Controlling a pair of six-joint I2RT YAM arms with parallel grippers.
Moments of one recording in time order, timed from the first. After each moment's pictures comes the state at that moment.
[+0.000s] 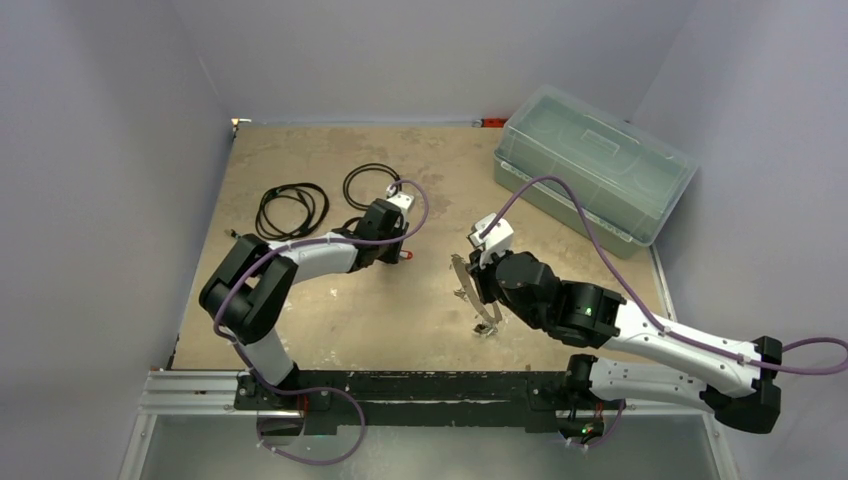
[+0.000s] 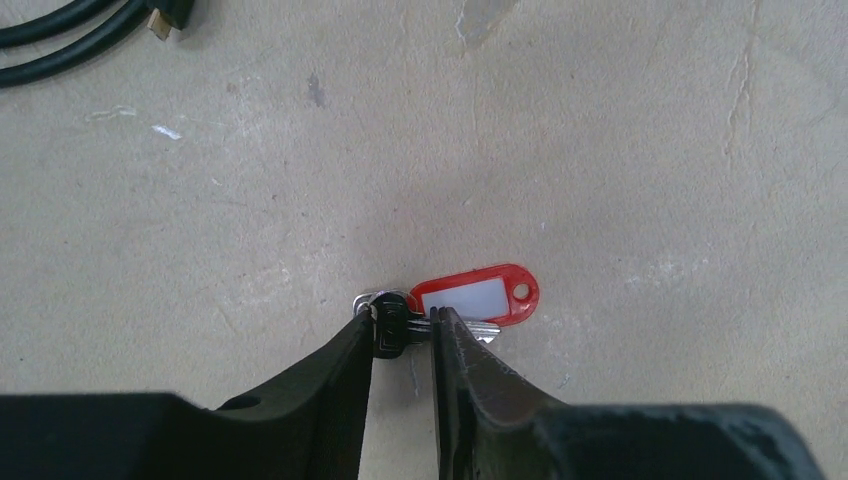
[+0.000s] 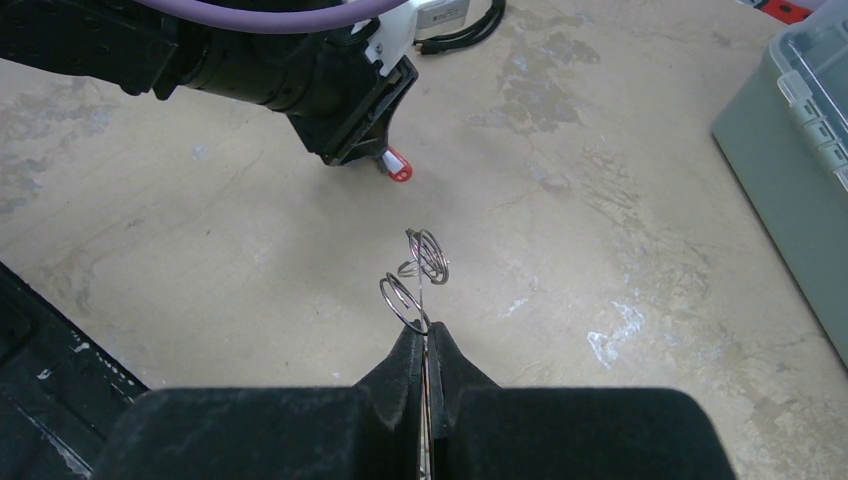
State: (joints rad) left arm -0.61 1.71 0.90 -0.03 -0.14 -0.18; right arm 1.16 0.90 0.90 -0.48 0.53 0.23
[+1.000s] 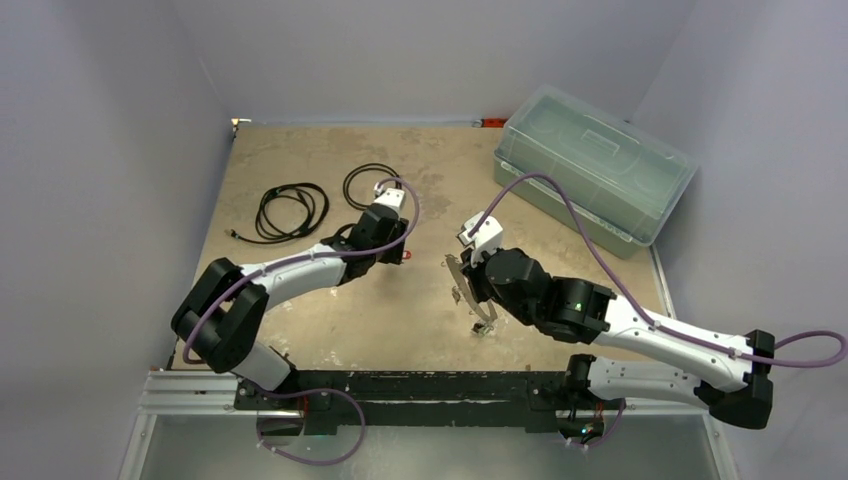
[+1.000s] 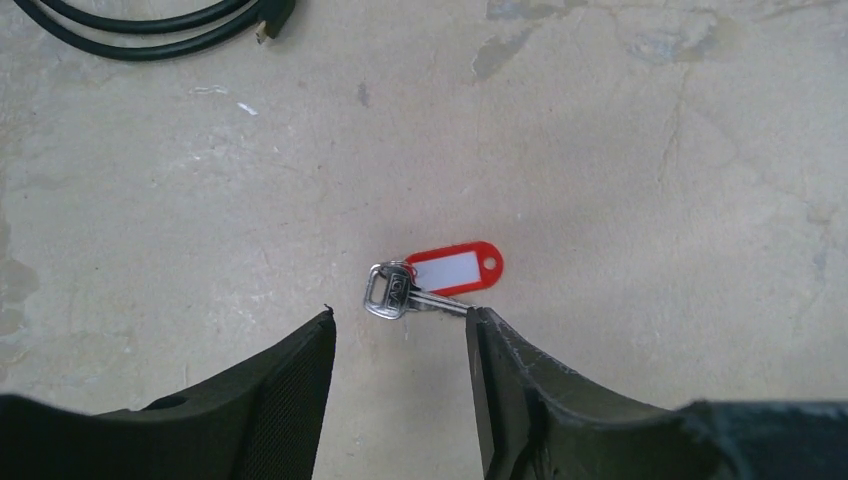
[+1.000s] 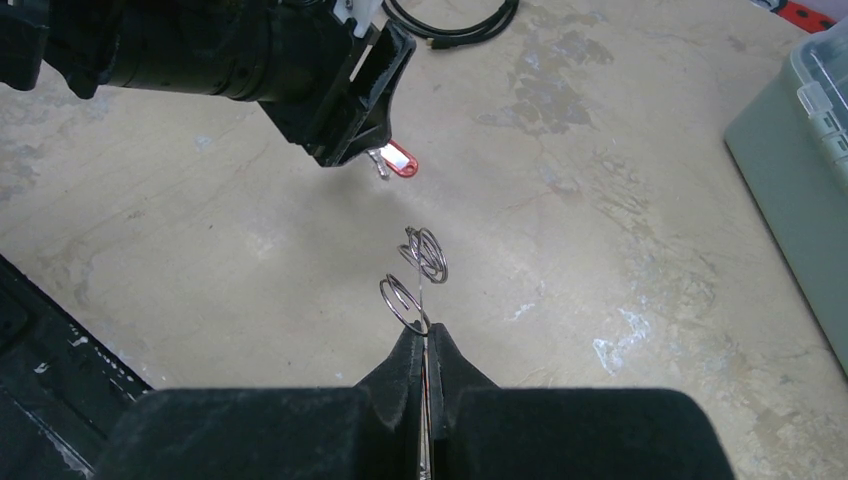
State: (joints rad) left arm -0.67 1.52 0.83 -0.05 -0.26 -0.32; right arm 1.16 0.95 0.93 -0.48 0.51 0.21
